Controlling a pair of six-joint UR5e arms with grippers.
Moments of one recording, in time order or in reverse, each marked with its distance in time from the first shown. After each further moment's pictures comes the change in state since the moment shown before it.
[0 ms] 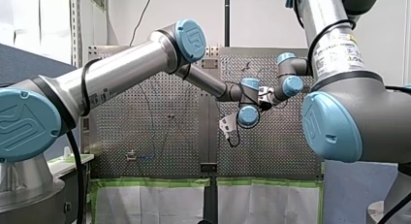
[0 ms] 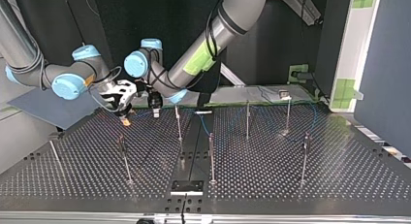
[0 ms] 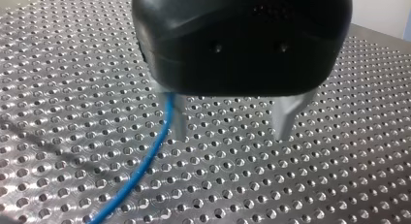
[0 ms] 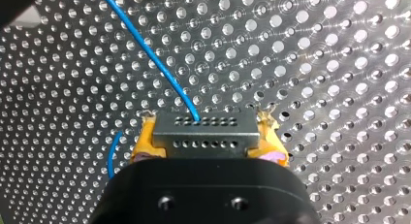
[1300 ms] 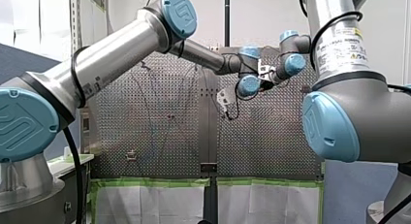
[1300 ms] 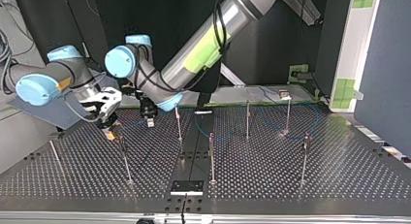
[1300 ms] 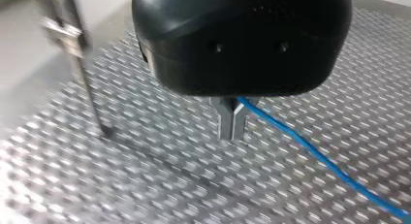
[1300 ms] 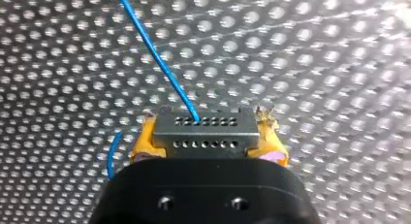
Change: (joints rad) left arm -0.019 0.174 0.011 -0.085 -0.114 0.034; right arm -0.016 -0.120 -0.081 0.100 -0.014 0.022
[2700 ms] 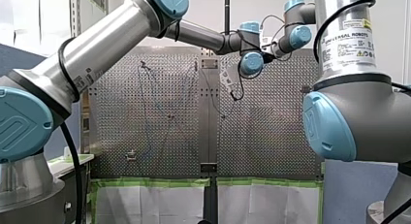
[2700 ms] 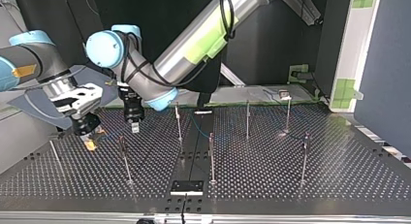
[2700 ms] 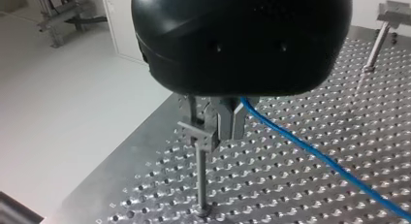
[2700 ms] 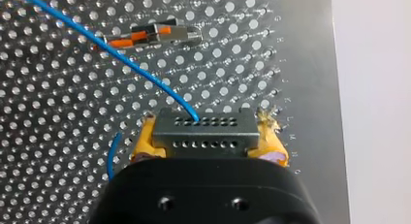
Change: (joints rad) left arm -0.033 0.103 0.008 0.021 0.010 0.015; right arm -0.011 -0.169 -0.020 0.051 -0.081 0.047
